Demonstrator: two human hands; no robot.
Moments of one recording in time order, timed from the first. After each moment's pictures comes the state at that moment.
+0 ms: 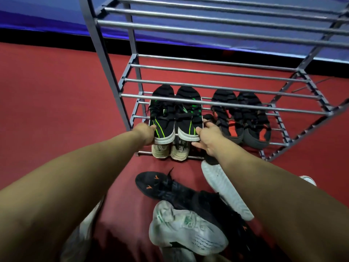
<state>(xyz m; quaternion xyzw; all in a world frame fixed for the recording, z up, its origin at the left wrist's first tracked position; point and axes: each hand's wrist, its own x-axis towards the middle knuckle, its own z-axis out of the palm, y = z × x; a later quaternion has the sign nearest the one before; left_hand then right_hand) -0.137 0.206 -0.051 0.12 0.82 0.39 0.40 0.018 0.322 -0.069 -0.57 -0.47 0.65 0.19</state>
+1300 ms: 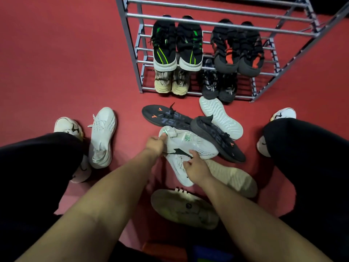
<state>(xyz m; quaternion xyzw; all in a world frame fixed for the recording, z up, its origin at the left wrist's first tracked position) 0.025 0.010 -0.189 -0.01 0.77 0.42 0.49 0.201 0.042 -0.165 -0.55 -0.69 0.46 -0.10</state>
